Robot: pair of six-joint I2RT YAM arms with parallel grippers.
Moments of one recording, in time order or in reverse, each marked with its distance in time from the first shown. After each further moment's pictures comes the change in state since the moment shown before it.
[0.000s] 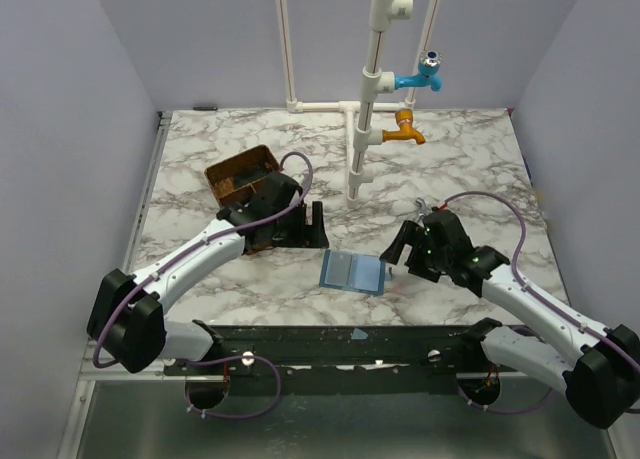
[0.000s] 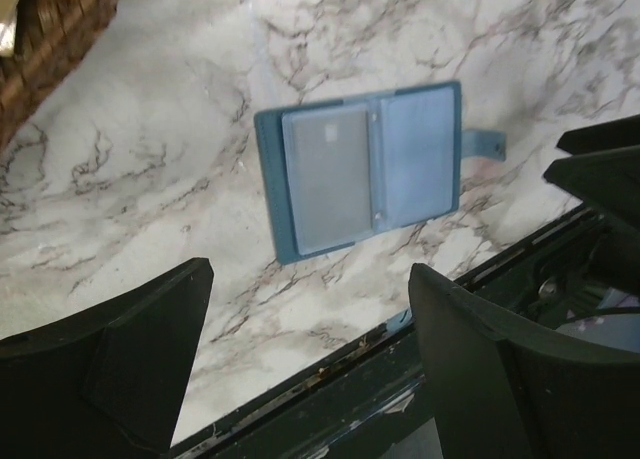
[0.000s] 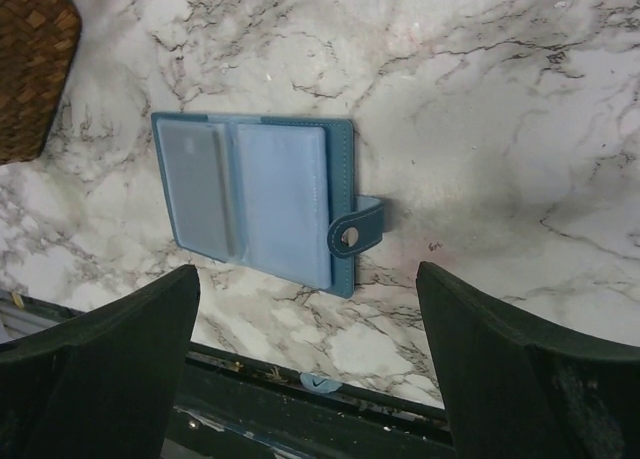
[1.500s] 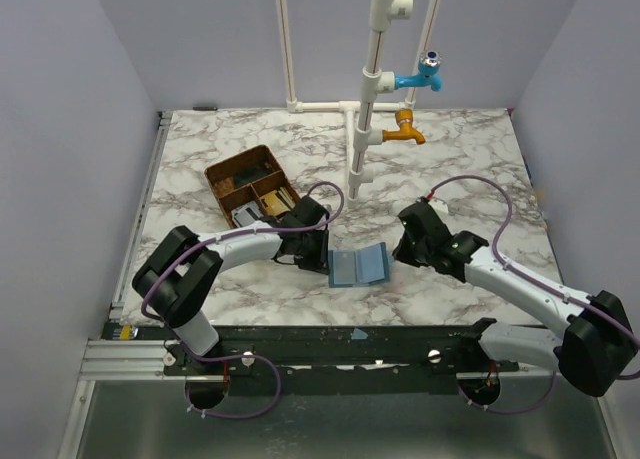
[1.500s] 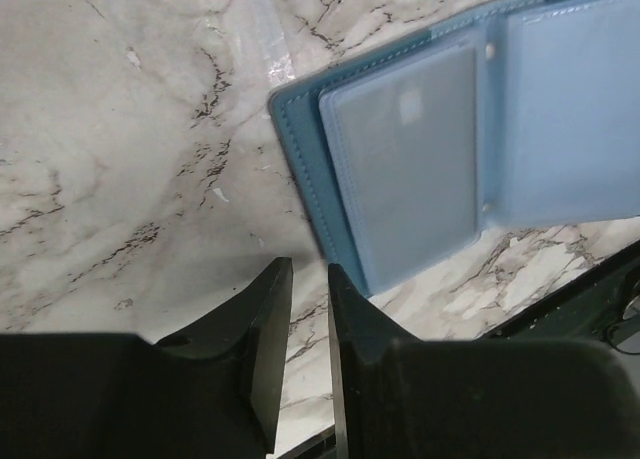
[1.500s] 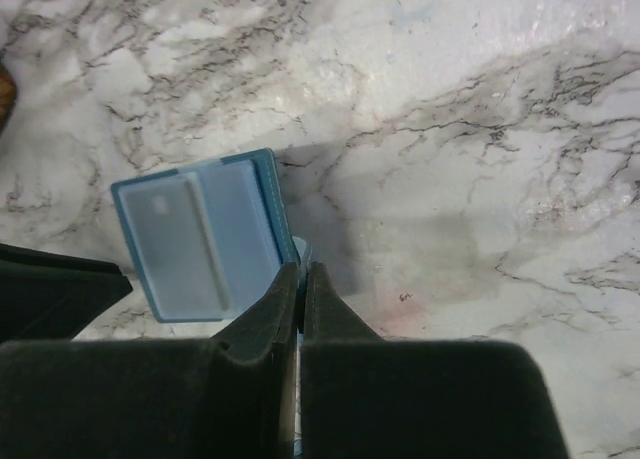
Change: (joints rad) left arm -0.115 0.313 -0.108 0.204 0.013 -0.047; right arm 0.128 0.188 0.124 -0.048 0.288 -0.002
